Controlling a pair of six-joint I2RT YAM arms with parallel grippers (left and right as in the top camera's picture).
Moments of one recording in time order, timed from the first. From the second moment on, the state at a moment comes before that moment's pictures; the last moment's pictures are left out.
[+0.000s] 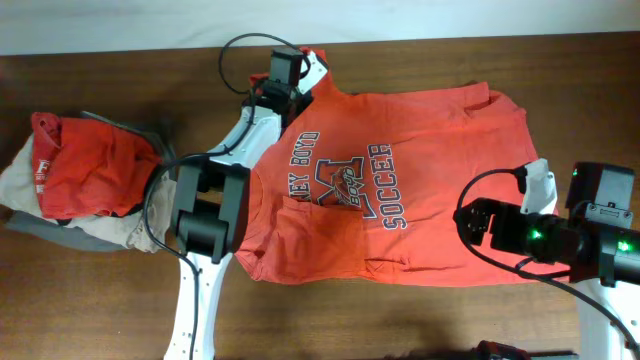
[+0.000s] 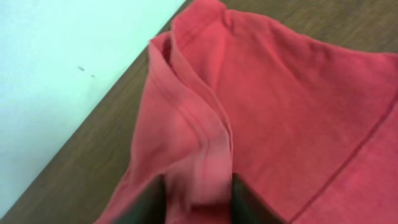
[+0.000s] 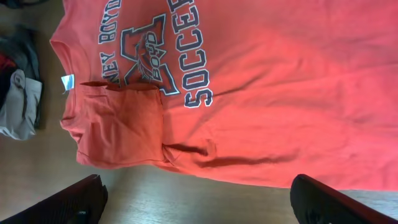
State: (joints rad) left arm -0.33 2.50 1.97 -0.18 -0.14 0.58; right arm -0.29 1.04 1.10 -1.22 -0.49 0.00
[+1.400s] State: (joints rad) left arm -0.41 2.45 2.56 -1.61 0.10 0.31; right arm -0.29 1.04 1.10 -1.22 -0.49 0.00
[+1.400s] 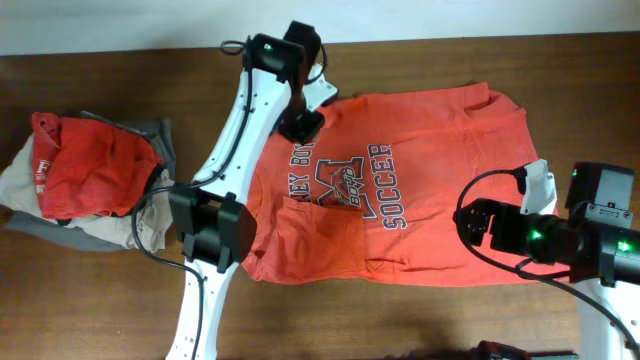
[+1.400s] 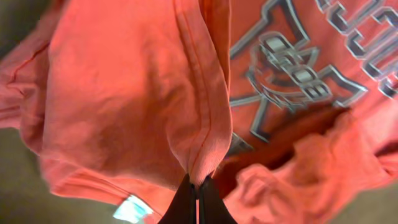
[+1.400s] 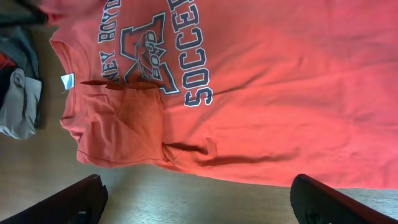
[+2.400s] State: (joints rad) left arm -0.40 2.33 2.56 -1.68 -0.11 0.14; right arm -0.29 1.05 1.10 -1.22 -0.49 0.00
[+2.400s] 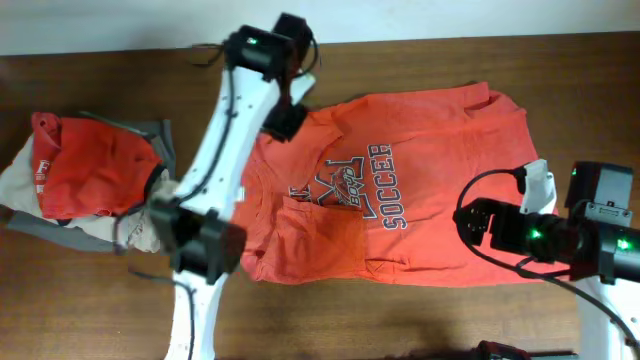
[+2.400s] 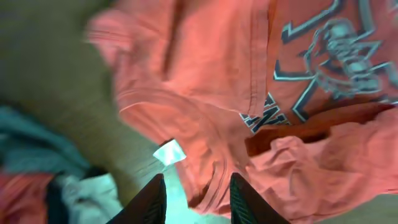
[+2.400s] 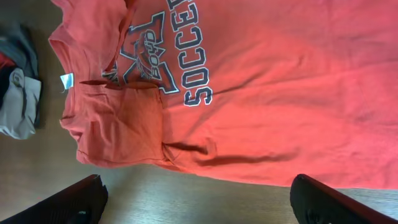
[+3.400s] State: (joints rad) left arm -0.39 1.50 2.47 -1.69 -0.37 -0.04; right arm -0.29 1.07 1.10 -1.15 -0.57 -0.01
